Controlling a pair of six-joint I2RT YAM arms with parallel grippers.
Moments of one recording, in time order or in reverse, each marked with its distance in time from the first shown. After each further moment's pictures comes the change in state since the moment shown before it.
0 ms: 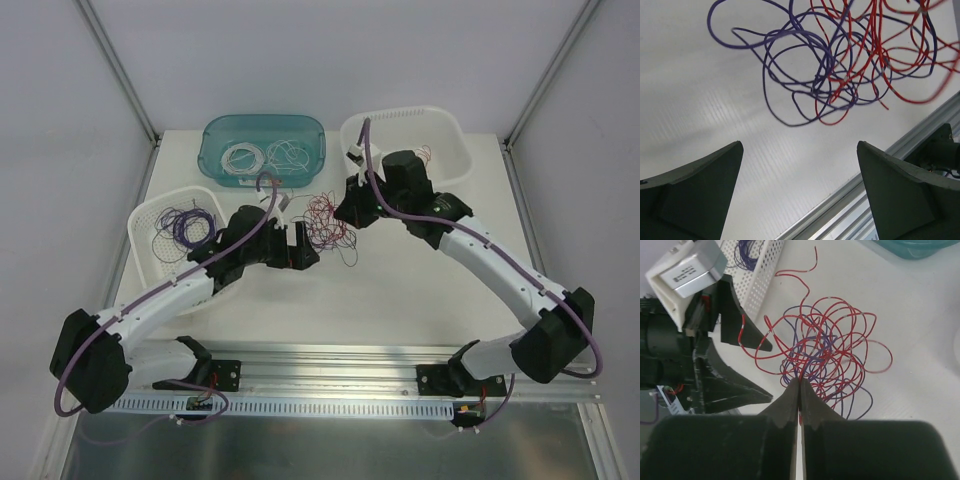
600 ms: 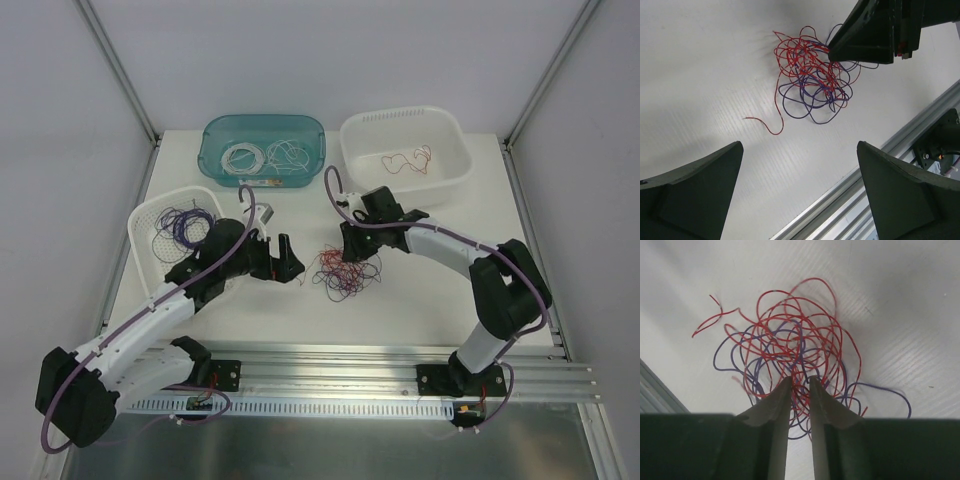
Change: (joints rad) left arm 0.079 -0.197 -0.110 -0.027 0.068 0.079; right arm -0.061 0.252 -0.251 0.099 -0.032 -0.093
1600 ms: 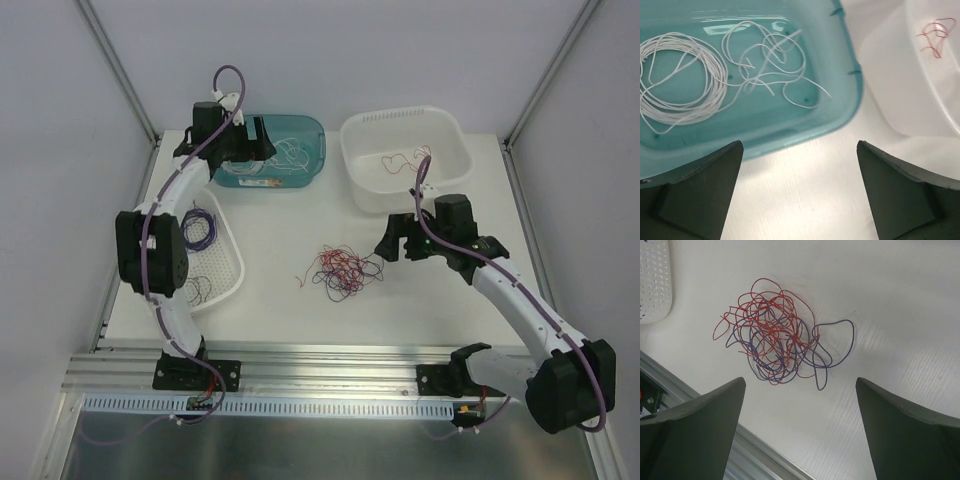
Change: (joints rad) left arm 0.445 0.986 1.001 -0.009 0.105 0.228; right arm -0.238 -0.573 -0.239 -0.087 0.030 0.190
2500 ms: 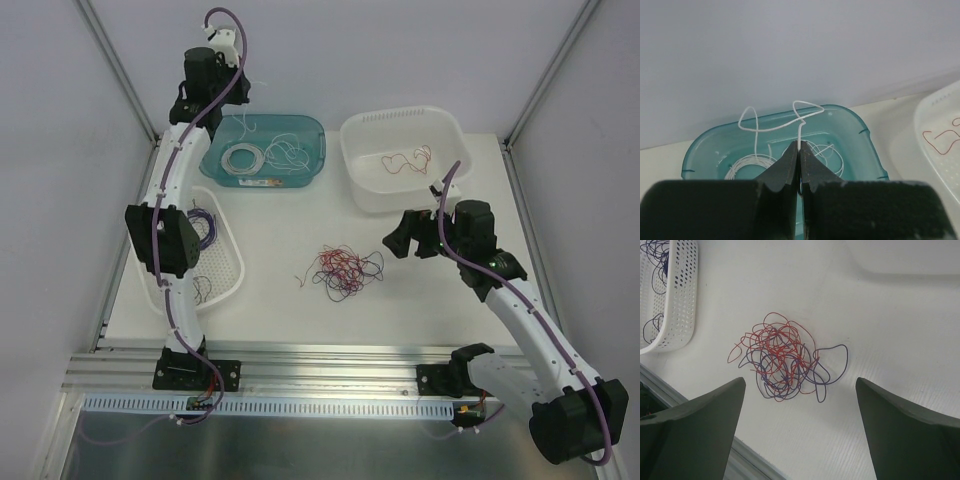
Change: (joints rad) left arm -0.027 0.124 0.523 -0.057 -0.175 0.168; right arm -0.043 -0.152 -0.042 0.084 -0.001 0.026
